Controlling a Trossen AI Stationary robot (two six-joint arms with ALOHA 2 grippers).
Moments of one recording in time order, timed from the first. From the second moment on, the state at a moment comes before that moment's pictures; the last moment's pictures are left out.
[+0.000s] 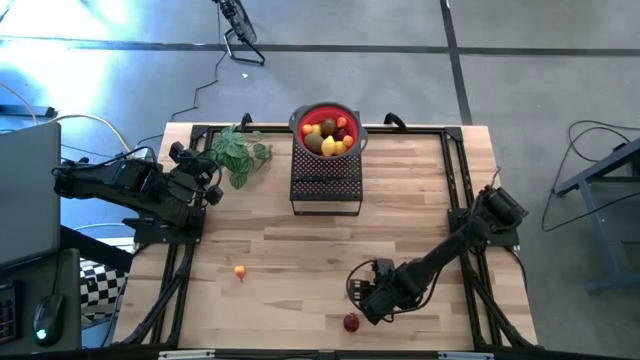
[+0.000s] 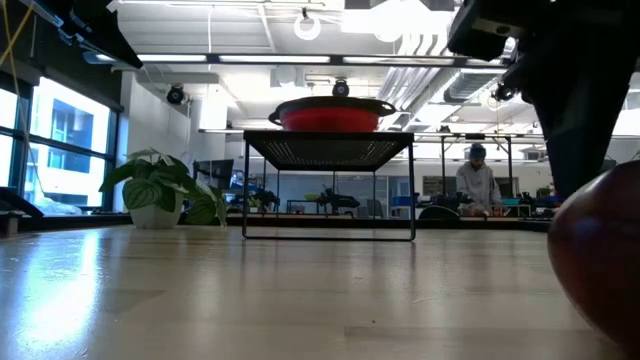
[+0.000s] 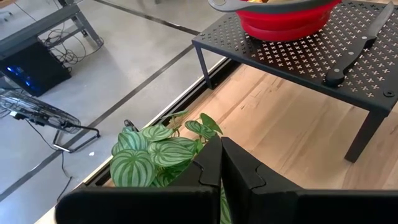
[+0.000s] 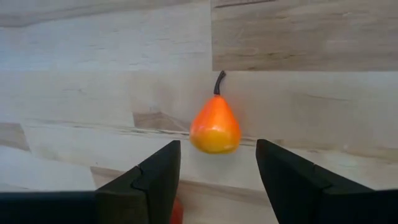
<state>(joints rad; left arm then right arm) -0.18 0.57 0.87 -1.08 -0.90 -0.47 0.63 1.87 1.24 -0.66 0.13 2.26</state>
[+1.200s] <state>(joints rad) -0.18 0.57 0.87 -1.08 -0.90 -0.47 0.60 1.97 1.24 -0.57 0.08 2.23</state>
